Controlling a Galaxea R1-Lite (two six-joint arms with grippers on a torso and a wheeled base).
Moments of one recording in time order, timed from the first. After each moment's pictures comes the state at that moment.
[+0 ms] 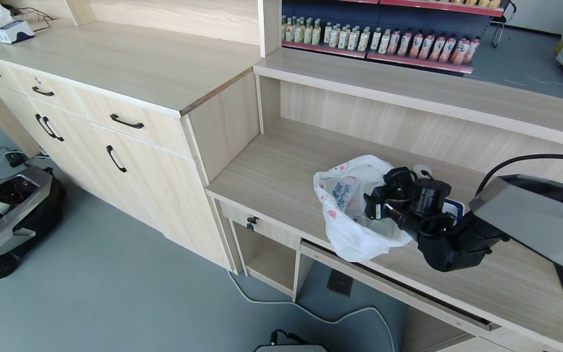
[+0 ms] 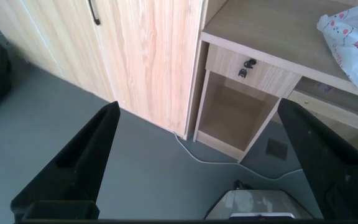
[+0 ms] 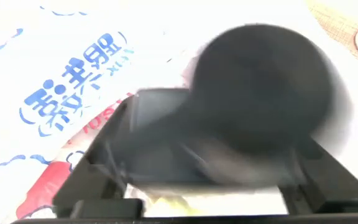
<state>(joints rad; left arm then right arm) 0.00 0.00 0.00 -0.04 -0.02 -0.03 0.20 2.39 -1.12 -1.18 -0.06 -0.17</state>
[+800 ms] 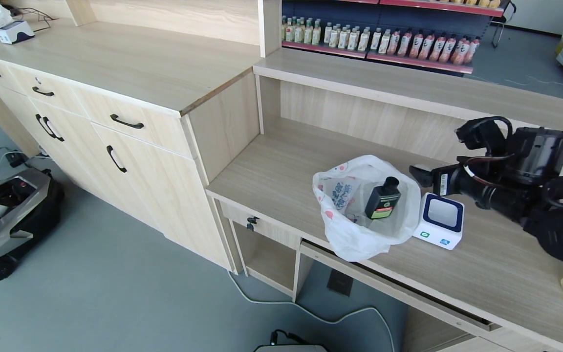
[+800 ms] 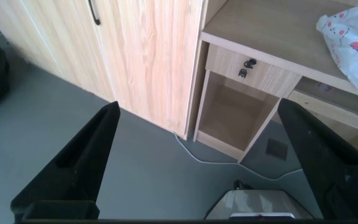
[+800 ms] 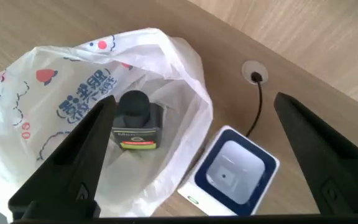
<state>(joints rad) 0.00 0.00 0.00 -0.04 -0.02 -0.03 0.12 1.75 -0.83 -0.81 -0.06 -0.22</state>
